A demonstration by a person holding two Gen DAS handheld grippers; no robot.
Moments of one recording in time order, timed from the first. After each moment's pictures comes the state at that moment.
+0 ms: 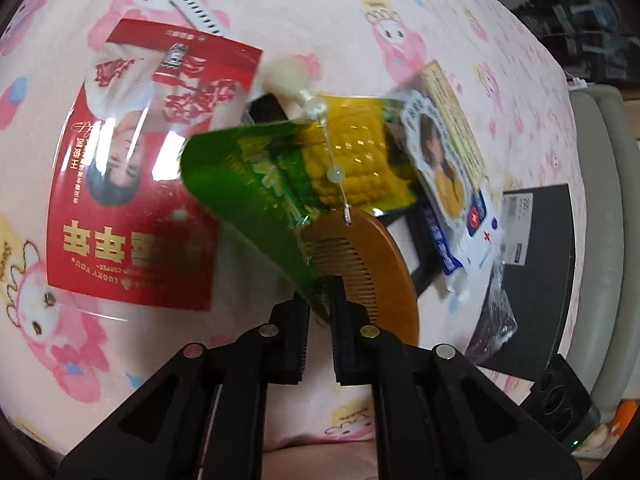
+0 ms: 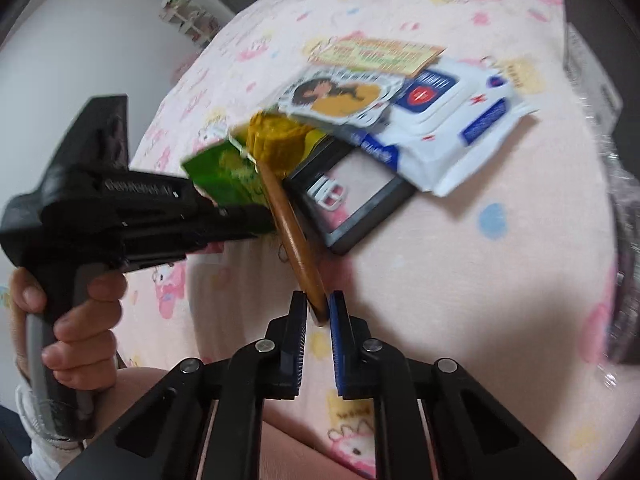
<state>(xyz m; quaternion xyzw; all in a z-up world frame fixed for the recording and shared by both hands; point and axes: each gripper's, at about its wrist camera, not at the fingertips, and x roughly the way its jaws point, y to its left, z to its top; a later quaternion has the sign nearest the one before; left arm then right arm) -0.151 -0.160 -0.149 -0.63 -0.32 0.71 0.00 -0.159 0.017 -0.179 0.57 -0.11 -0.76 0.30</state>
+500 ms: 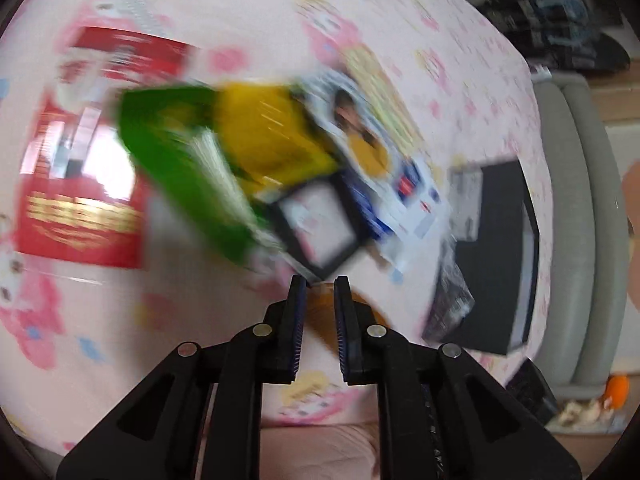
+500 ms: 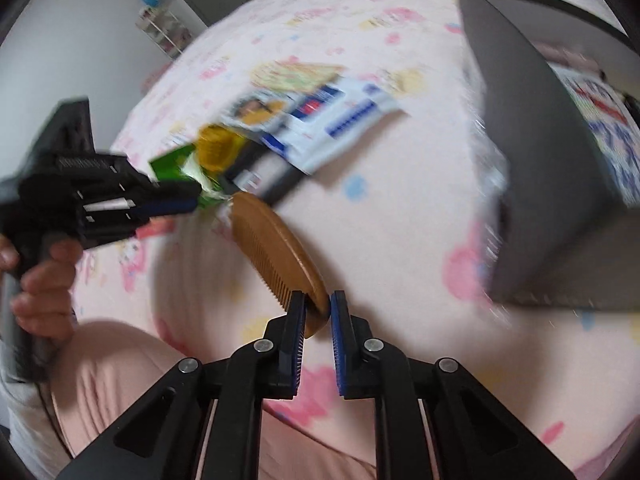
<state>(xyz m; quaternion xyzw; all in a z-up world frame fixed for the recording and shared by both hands) -0.137 -0.123 -0.128 -0.62 -0.32 0.71 0.08 -0.127 0.100 -0.172 0.57 -0.10 -0.78 0.25</state>
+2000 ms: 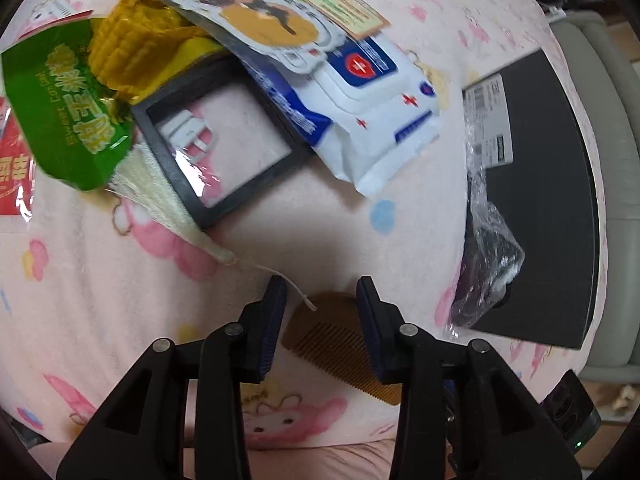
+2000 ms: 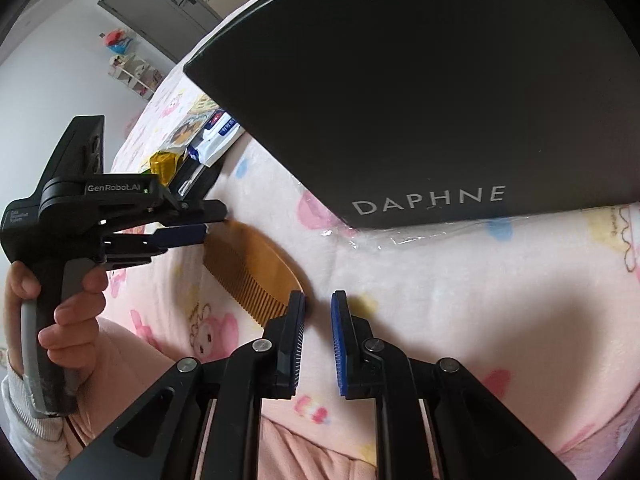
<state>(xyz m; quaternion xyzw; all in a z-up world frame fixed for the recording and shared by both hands) -0.083 -0.091 -0.132 -0.65 -0.23 0.72 0.04 -0.105 0.180 -0.196 0.54 -0.16 -0.80 0.20</state>
